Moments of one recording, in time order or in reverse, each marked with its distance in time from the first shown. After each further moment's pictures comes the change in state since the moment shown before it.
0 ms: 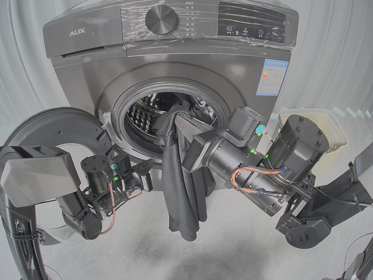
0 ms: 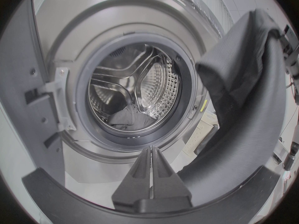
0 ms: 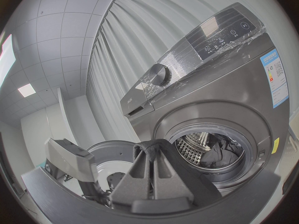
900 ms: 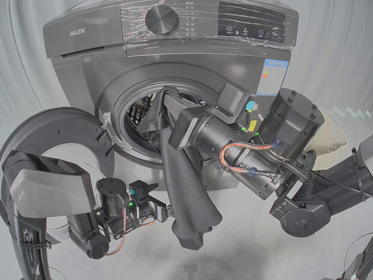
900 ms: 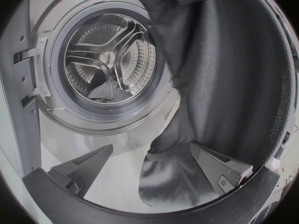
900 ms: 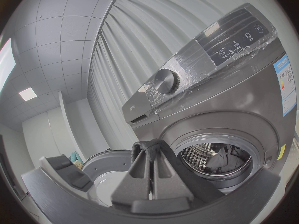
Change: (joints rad) left arm -0.127 0.050 0.121 -0.004 -0.037 0.003; right arm 0.010 0.004 -0.167 0.137 0.003 0.017
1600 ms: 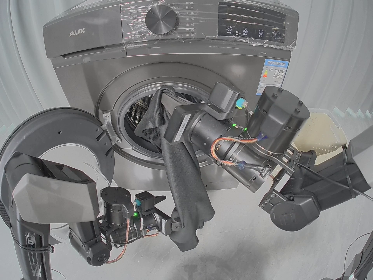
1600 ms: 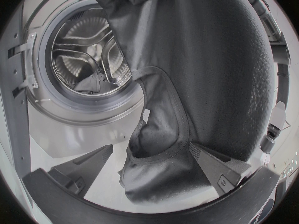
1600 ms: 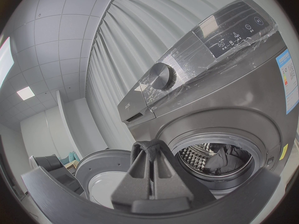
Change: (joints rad) left arm -0.051 0.004 0.056 0.000 -0.056 -0.007; right arm -0.019 0.052 -0.071 0.027 0.003 0.002
